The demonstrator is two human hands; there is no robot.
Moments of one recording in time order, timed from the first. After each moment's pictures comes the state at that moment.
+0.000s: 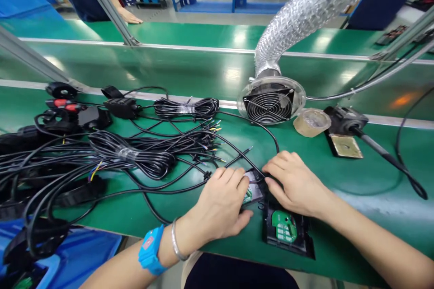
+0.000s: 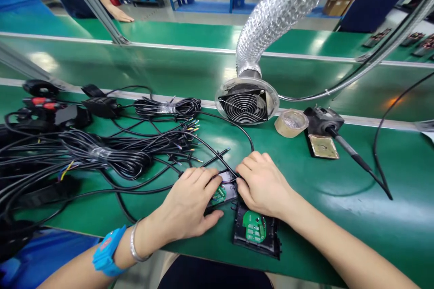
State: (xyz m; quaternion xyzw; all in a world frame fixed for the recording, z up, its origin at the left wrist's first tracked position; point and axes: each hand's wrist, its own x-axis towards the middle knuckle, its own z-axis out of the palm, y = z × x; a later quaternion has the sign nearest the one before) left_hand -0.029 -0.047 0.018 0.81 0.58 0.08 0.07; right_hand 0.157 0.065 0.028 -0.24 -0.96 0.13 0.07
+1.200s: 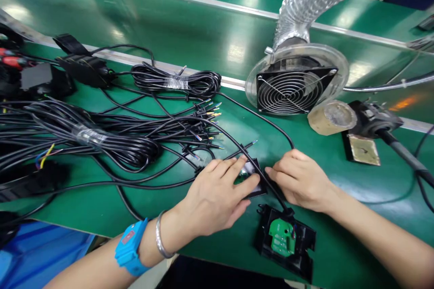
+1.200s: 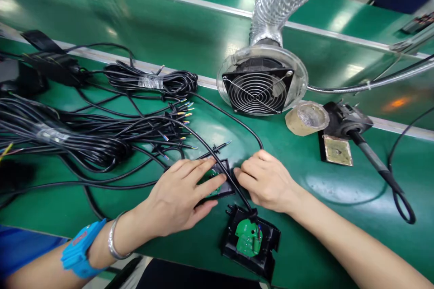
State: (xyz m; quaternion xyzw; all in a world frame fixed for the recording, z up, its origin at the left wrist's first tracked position) left_hand -0.042 -0.036 -0.002 0.81 0.56 0.13 0.09; right_hand 0.167 0.102 -0.004 -0.02 -0.99 0.08 0.14
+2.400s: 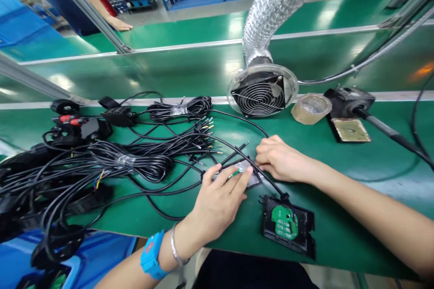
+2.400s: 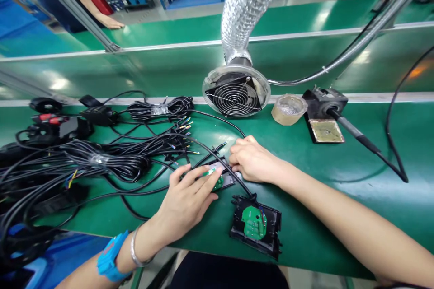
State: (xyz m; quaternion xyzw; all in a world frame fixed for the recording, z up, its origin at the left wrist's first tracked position) left_hand -0.029 -0.054 0.008 0.80 0.58 0.13 -0.02; right_hand 0.146 0.107 0.001 -0.13 -0.97 0.20 0.04
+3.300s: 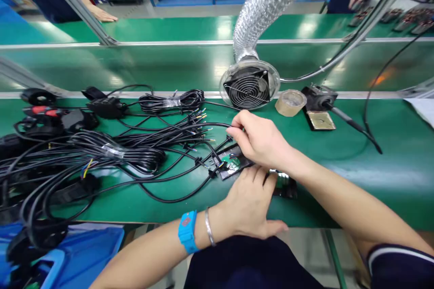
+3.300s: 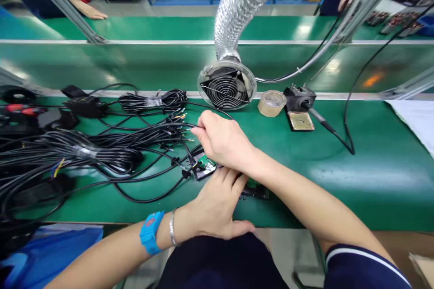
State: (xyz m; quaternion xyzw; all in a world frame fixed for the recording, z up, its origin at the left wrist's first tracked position) left_hand 0.043 -0.055 0.004 0.84 0.49 0.19 0.17; right_hand 0.109 0.060 0.067 -0.30 -0.90 0.19 0.26
